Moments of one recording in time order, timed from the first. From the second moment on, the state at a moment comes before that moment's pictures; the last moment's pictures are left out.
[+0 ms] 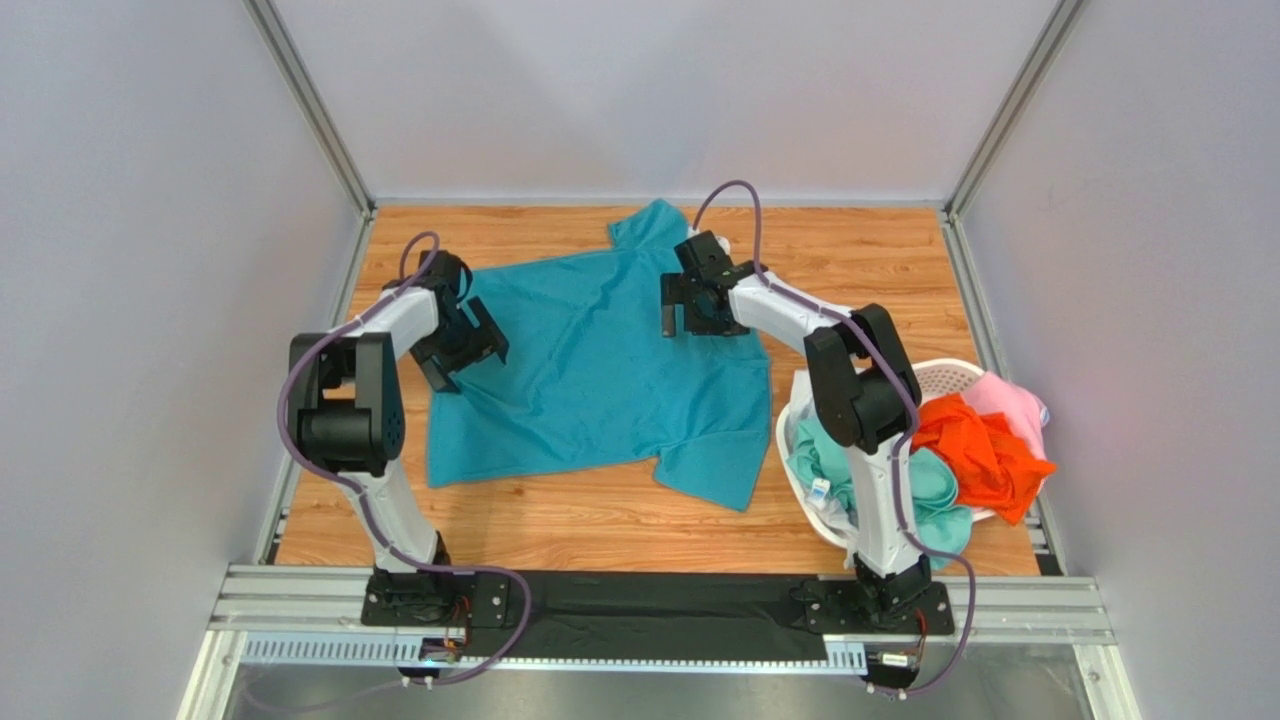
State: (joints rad) left arm 0.01 1.83 1.20 -0.64 -0.02 -0.61; right arm 0.50 2.16 1.63 -0.49 0.17 0.41
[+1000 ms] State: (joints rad) left arm 0.08 1.76 1.35 -0.82 -0.05 -0.57; right arm 0.52 1.96 1.54 -0.51 0.20 0.42
